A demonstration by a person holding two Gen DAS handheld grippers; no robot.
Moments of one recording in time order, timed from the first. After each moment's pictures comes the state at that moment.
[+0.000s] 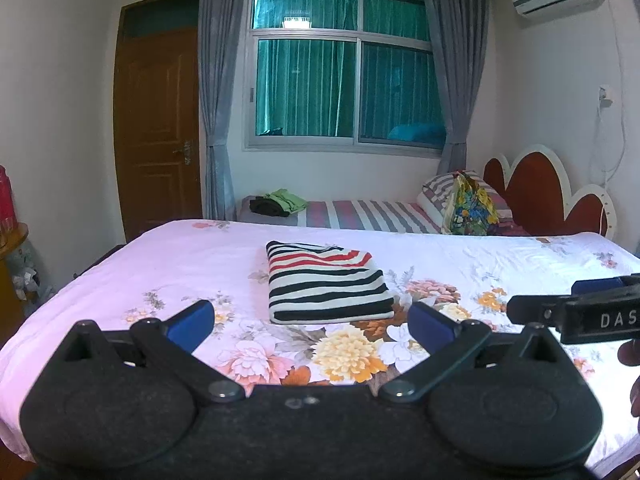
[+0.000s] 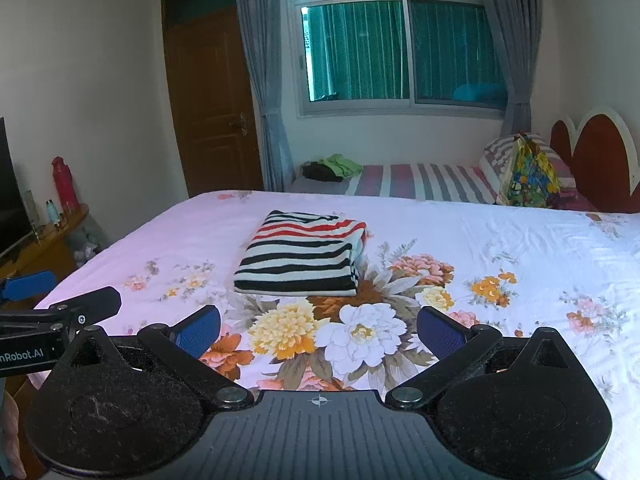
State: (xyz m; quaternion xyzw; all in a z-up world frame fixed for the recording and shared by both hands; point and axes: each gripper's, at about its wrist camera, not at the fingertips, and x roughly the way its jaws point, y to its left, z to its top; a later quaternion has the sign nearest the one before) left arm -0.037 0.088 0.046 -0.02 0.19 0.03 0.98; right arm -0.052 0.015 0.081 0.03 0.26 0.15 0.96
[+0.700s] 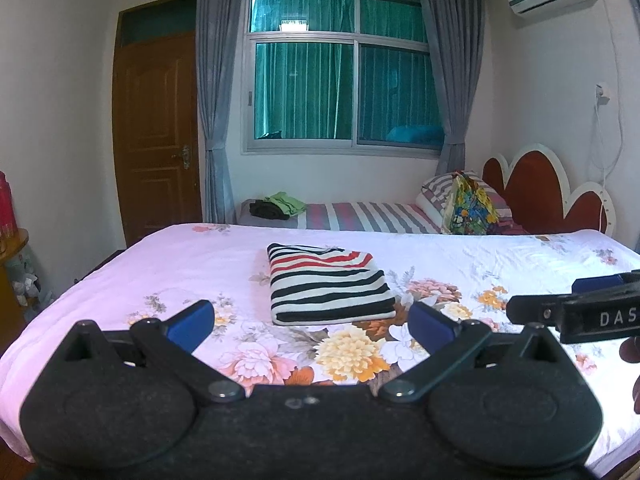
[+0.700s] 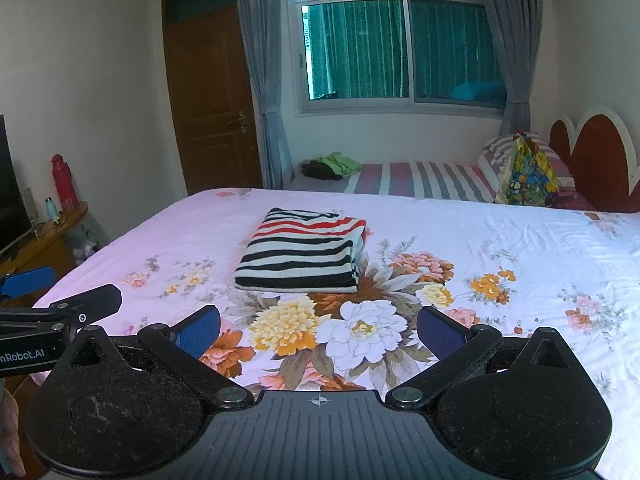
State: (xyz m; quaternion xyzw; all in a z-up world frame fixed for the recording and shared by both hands) left arm -0.037 0.090 0.045 -0.01 0.19 0.03 0.98; right arm -0.057 0.013 0.083 0.03 0.26 0.15 0.95
